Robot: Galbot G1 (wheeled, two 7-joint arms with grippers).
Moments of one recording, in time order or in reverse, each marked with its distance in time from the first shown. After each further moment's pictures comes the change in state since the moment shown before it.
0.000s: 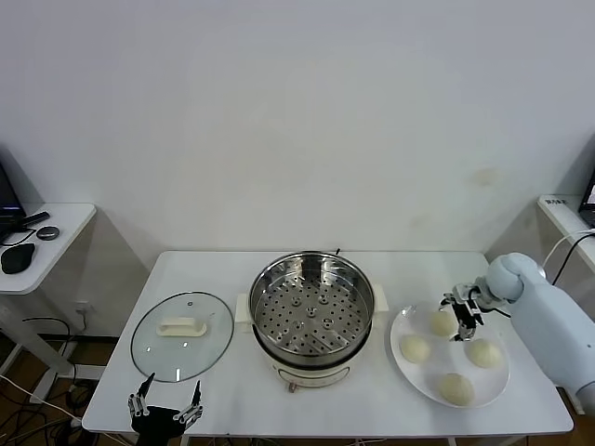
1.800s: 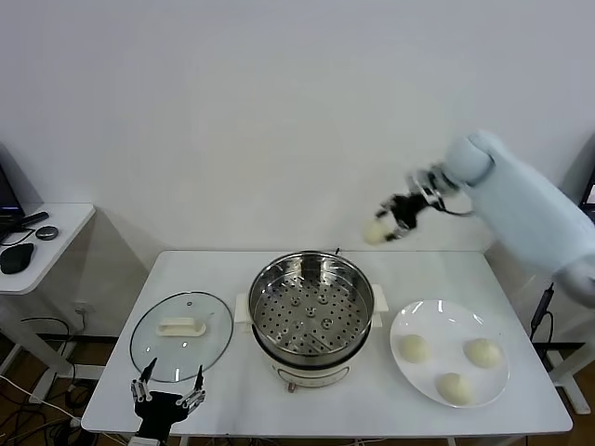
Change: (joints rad) left arm -0.057 0.009 0.017 0.004 -0.005 -0.010 -0.019; right arm 0.722 0.228 -0.562 -0.082 0.598 0.110 -0.098
